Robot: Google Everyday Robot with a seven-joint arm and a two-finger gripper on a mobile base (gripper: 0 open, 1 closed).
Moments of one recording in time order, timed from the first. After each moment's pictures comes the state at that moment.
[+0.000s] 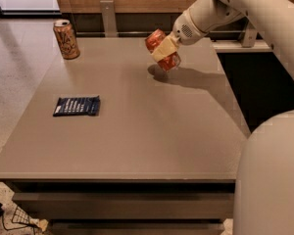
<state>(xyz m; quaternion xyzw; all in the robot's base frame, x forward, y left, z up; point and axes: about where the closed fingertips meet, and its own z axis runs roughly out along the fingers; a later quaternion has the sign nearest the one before) 0.721 -0.065 0.886 -0.46 0.81 0.17 0.31</state>
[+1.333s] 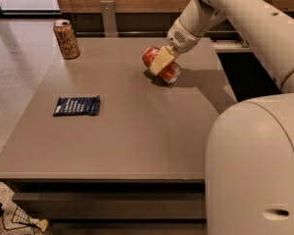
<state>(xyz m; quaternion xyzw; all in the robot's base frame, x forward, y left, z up) 0.703 -0.064 0.848 -0.45 0.86 0.18 0.19</state>
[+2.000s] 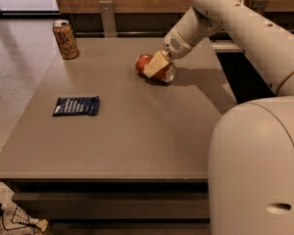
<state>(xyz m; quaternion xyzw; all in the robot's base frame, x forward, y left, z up) 0.712 -0.045 0.825 -0.45 0.84 0.21 0.21</state>
